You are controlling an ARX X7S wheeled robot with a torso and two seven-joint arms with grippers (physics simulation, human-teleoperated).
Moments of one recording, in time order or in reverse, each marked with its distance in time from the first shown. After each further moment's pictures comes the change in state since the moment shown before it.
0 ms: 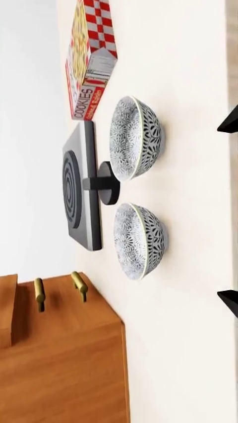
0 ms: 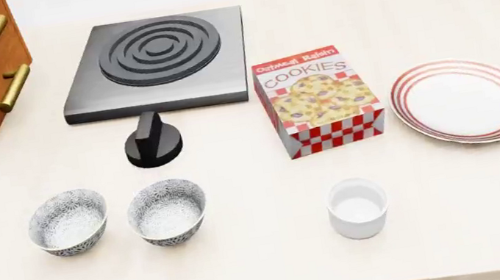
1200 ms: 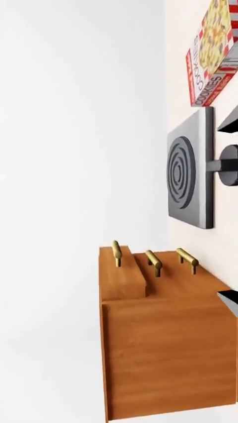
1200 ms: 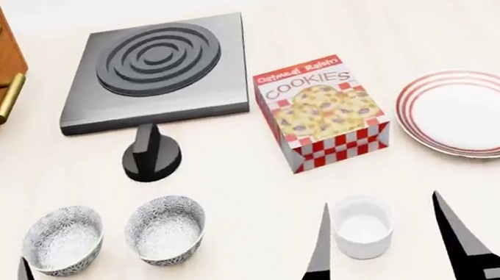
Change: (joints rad) left arm 0.078 -0.094 -0.002 0.751 -0.062 -0.371 -0.114; right arm 0.000 0.094 -0.050 -0.669 0.048 0.364 0.149
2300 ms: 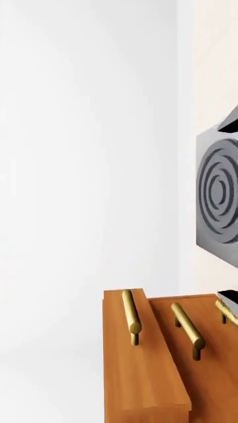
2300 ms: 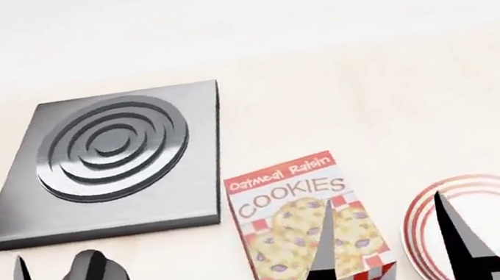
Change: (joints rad) left arm 0.001 -0.037 0.016 0.027 -0.044 -0.006 -0.040; right arm -0.010 0.020 0.002 0.009 0.094 -0.070 0.027
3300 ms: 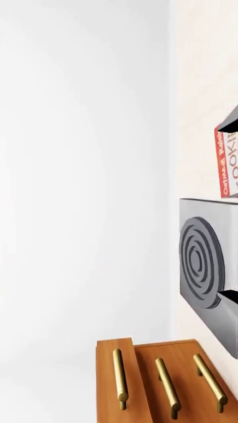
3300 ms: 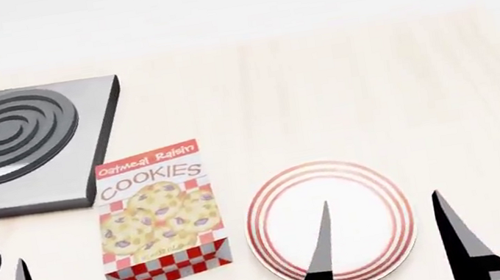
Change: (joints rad) left arm -0.012 -0.041 0.017 -0.019 -0.047 -0.015 -0.049; right arm 0.006 0.048 -0.033 -0.008 0.016 0.003 0.040
